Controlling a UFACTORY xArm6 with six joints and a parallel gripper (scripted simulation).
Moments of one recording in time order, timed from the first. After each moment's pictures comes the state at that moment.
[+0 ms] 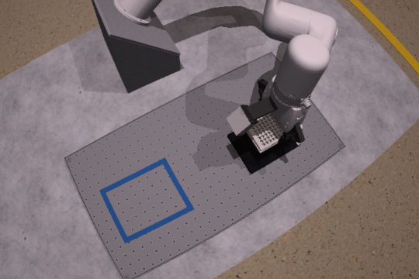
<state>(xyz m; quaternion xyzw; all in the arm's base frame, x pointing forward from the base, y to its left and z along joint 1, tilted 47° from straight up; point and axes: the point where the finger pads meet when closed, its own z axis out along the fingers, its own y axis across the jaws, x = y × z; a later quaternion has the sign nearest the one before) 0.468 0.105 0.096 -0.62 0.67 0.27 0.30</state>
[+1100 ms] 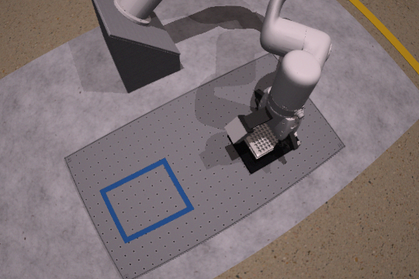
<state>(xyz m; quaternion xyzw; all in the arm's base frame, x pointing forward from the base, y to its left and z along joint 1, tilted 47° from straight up) 0.471 0.137 0.066 -0.62 0.67 0.27 0.30</state>
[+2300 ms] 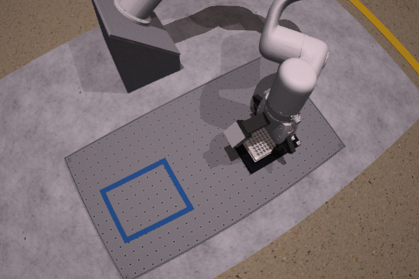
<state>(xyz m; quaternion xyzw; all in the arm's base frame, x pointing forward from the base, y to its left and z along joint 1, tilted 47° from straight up) 0.473 0.155 0.050 -0.62 0.67 0.27 0.30</state>
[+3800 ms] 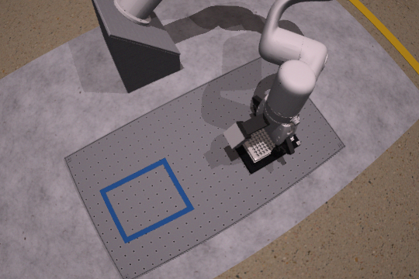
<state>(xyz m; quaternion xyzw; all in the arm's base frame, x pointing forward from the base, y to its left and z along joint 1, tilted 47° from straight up) 0.473 0.160 0.045 -0.62 0.67 0.27 0.30</state>
